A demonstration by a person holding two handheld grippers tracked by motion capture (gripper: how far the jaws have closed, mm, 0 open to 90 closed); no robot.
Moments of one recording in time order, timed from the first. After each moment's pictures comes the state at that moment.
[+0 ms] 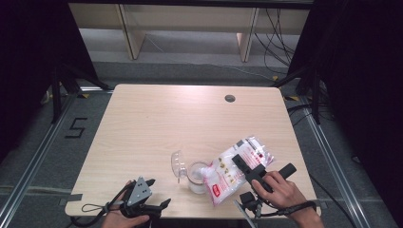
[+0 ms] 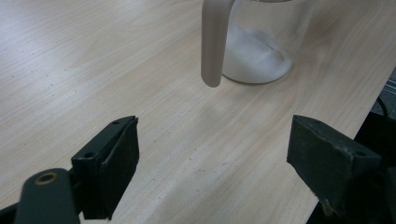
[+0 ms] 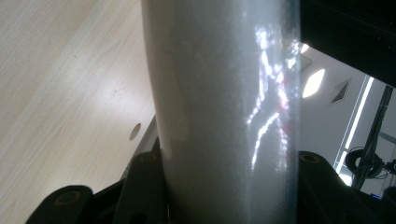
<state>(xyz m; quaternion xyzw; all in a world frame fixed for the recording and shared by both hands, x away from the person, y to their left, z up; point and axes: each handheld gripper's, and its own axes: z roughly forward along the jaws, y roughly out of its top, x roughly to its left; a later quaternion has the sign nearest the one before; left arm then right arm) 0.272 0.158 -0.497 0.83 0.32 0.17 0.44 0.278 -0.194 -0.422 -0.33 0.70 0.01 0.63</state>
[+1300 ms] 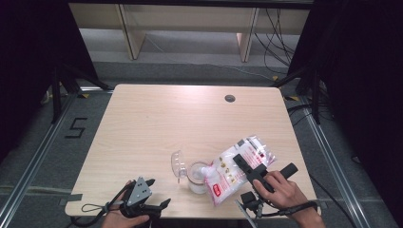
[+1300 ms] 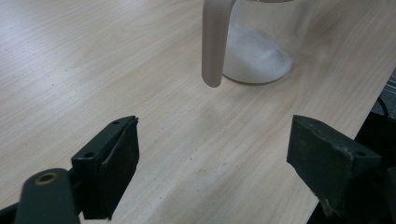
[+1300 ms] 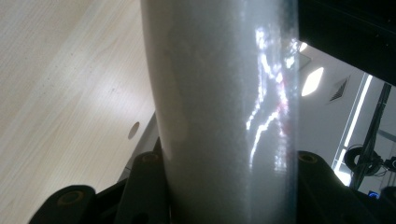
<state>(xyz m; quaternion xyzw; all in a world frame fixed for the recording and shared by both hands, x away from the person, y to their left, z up) 0.271 0.159 -0.497 0.83 0.31 0.18 0.43 0.280 -0.191 -0.415 -0.38 0.68 0.00 0.63</state>
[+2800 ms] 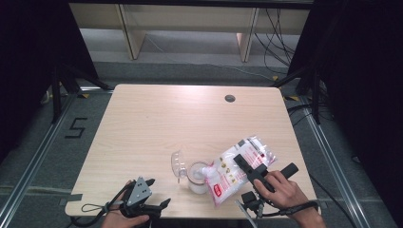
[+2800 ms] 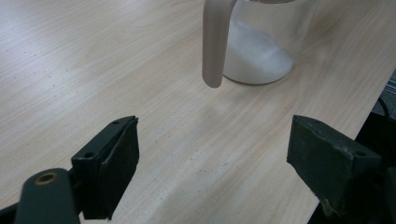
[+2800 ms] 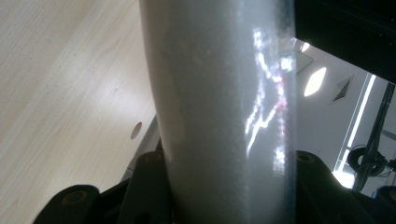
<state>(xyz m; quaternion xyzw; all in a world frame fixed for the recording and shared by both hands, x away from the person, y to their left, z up) 0.272 0.159 -0.497 0.83 0.31 0.18 0.43 0.277 -0.197 -0.419 -0.32 0.70 0.02 0.63</state>
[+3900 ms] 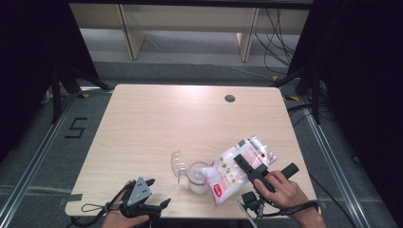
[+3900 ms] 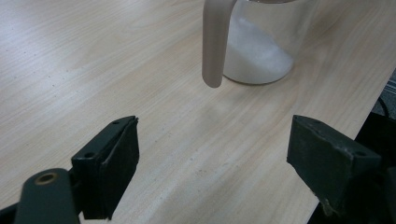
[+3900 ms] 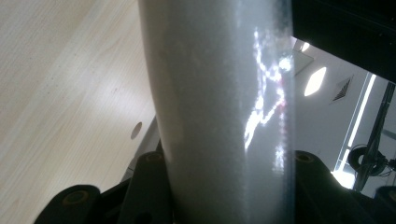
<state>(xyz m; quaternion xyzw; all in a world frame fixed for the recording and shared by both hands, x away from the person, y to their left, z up) 0.272 0.159 -0.497 0.82 0.31 0.18 0.43 0.277 -0.198 -0.418 -0.33 0.70 0.02 0.64</state>
